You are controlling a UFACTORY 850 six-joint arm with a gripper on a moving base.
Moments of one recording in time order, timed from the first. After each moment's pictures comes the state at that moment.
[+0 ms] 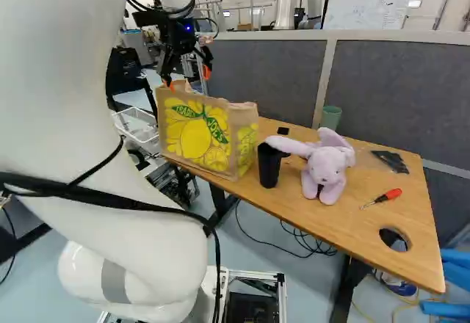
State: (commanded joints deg) arm 4.4 -1.7 -77.6 9.2 -61.7 -51.1
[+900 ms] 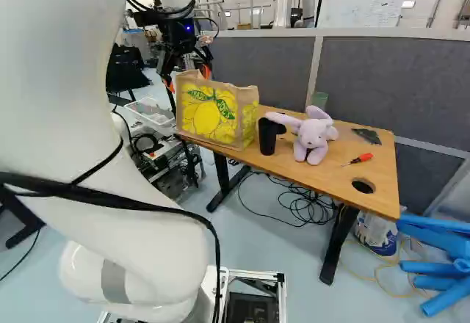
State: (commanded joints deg) arm 4.4 -1.7 -77.6 9.2 -61.7 -51.1
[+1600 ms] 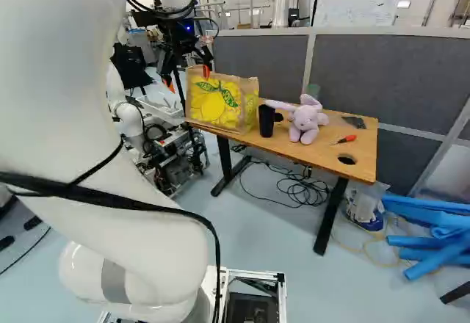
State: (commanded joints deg) arm 4.4 -1.7 -77.6 9.2 -61.7 -51.1
